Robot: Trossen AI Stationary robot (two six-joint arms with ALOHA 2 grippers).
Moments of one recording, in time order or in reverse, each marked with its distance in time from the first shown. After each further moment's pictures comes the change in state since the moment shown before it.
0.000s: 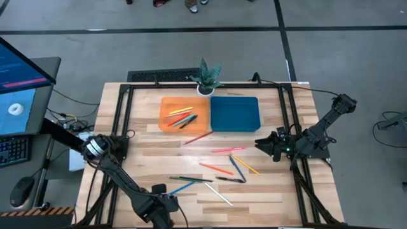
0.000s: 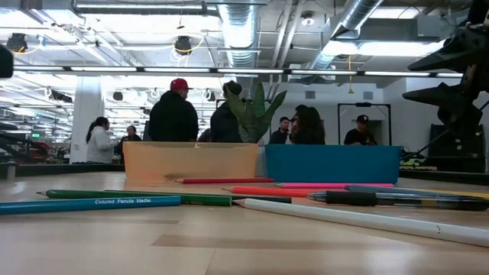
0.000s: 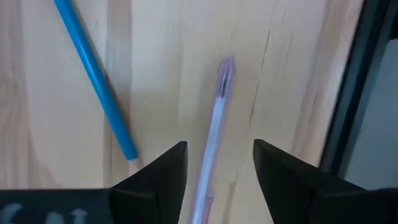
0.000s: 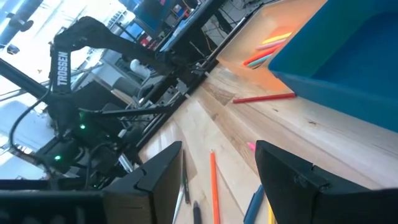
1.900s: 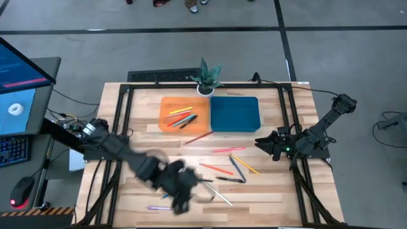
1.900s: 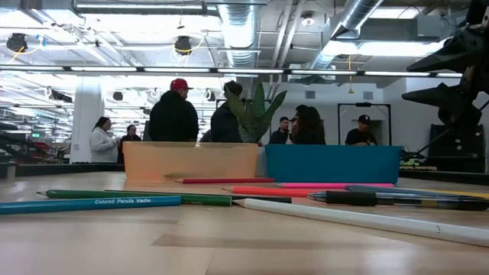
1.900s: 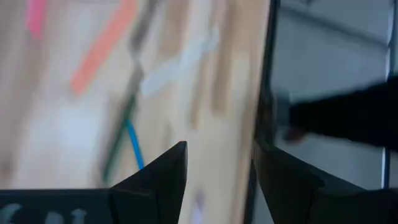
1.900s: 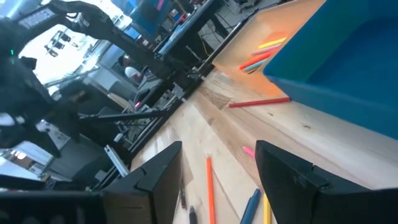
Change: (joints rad) left arm 0.222 -0.166 0.399 -0.202 -0.076 0.157; right arm 0.000 0.000 0.000 -0.004 0.024 0.000
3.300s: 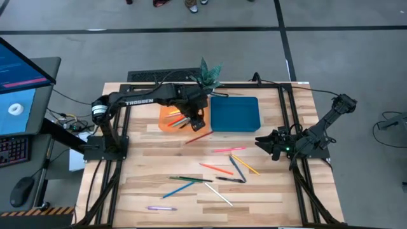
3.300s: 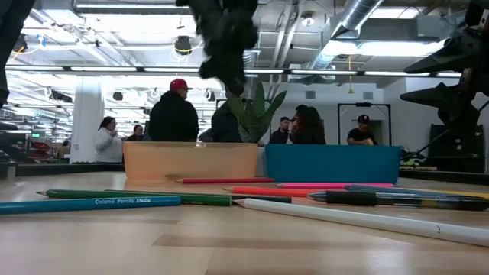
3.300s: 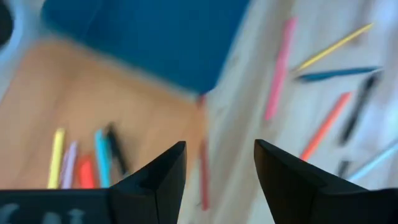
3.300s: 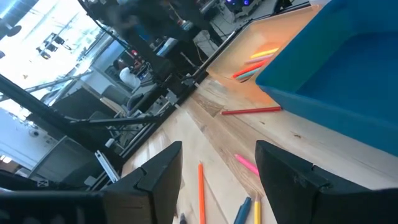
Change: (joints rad) left arm 0.845 -0.013 -0.103 0.056 0.258 0.611; right arm -0.001 0.000 0.000 -0.003 0.040 -0.027
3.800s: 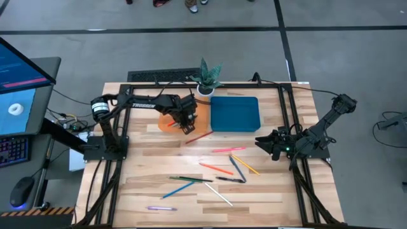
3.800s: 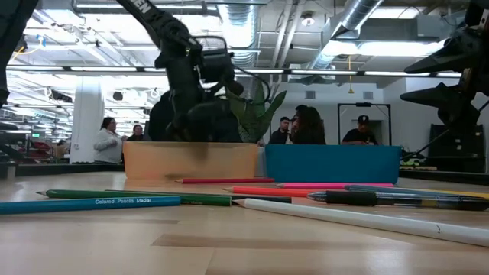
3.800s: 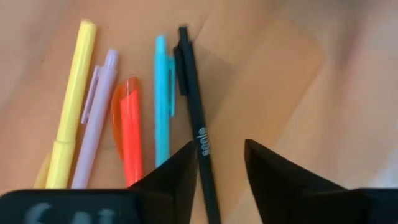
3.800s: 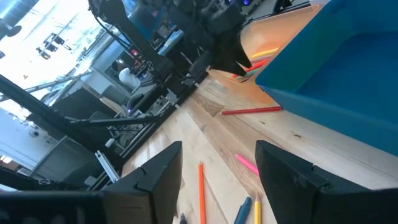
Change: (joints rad) left arm 0.132 0.002 -0.500 0.331 -0.076 0.009; right arm 0.000 0.000 0.000 0.000 0.000 0.001
